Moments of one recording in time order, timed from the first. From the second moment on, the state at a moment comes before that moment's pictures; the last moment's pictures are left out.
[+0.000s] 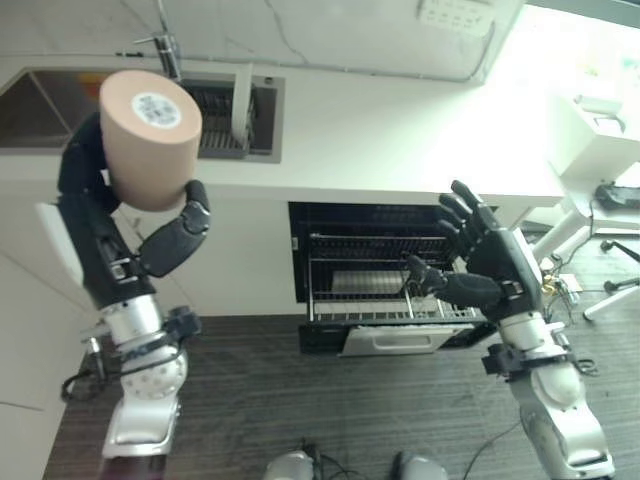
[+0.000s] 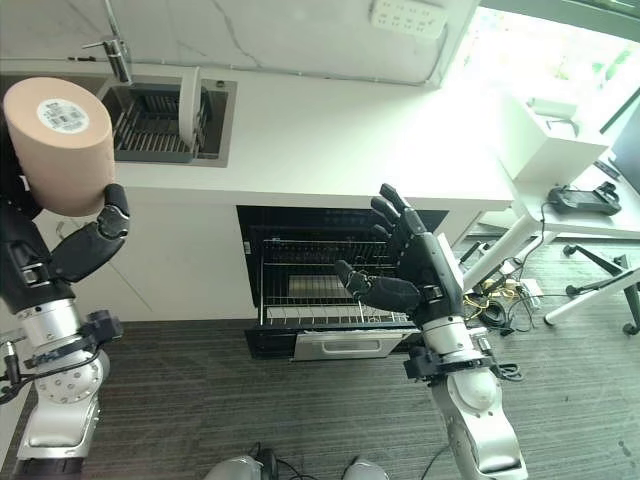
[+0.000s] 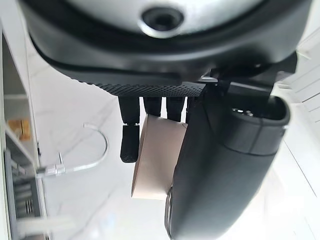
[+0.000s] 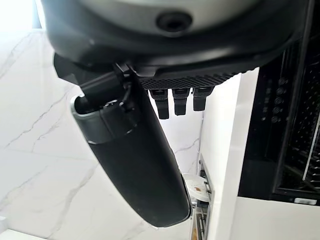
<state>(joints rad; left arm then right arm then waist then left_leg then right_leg) -0.03 0.45 0.08 -0.20 0.05 -0.39 0.55 0.08 -0.42 0.02 -0.35 0.41 -0.11 0.02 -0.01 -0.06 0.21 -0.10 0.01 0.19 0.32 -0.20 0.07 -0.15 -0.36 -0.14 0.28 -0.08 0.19</state>
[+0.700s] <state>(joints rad) -0.01 0.42 0.01 -0.29 0.04 -0.34 0.49 0.02 -0.50 0.04 -0.36 0.49 -0.11 0.07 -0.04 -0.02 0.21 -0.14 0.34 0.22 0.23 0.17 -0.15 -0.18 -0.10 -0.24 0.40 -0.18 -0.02</state>
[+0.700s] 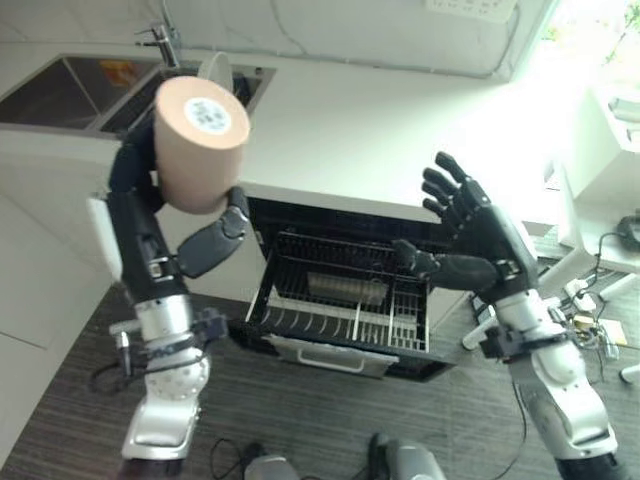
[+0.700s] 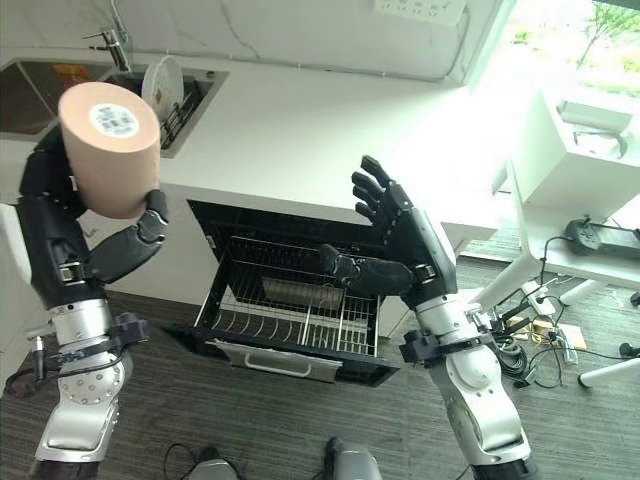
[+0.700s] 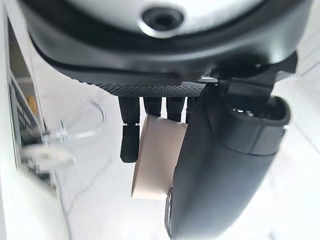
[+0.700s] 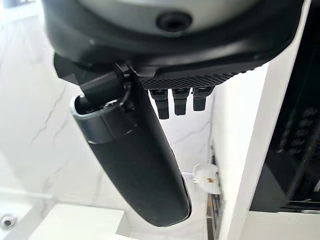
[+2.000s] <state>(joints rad) -0.10 0.42 -0.32 -0.01 0.26 -0.39 0.53 -0.05 -0.31 0.29 -0.19 0.93 0.01 0.08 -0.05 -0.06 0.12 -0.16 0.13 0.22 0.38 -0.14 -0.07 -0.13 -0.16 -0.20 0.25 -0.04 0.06</state>
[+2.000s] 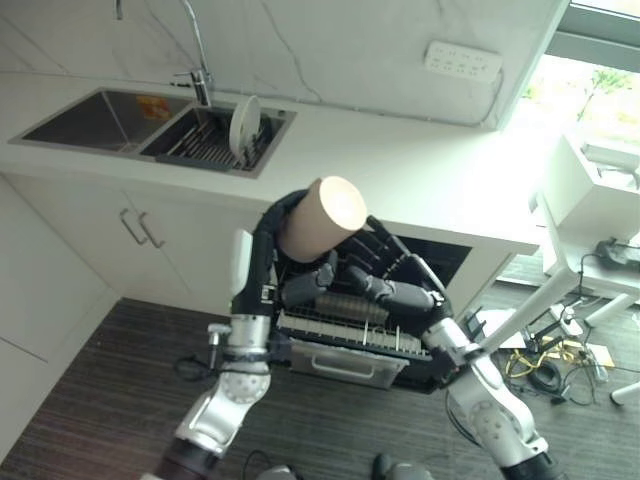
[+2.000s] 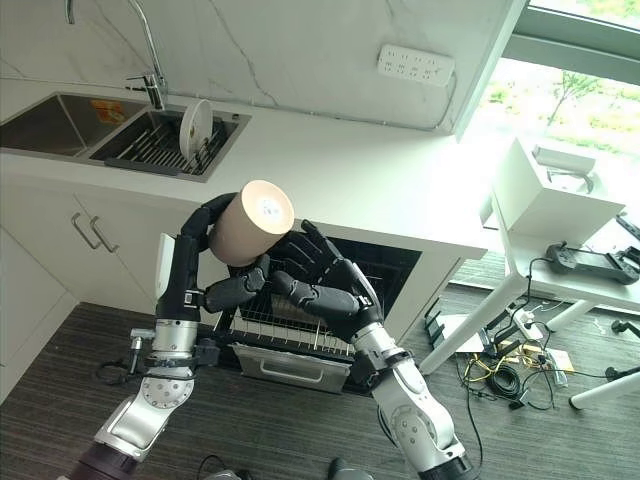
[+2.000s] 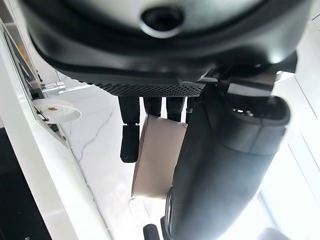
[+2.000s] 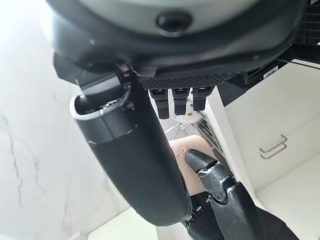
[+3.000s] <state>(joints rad) -0.13 0.43 -0.45 0.04 0.32 -0.35 0.54 -0.16 -0.27 0.39 -0.19 0.85 -0.11 -0.17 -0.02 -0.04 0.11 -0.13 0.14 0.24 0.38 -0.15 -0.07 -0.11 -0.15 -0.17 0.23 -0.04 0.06</state>
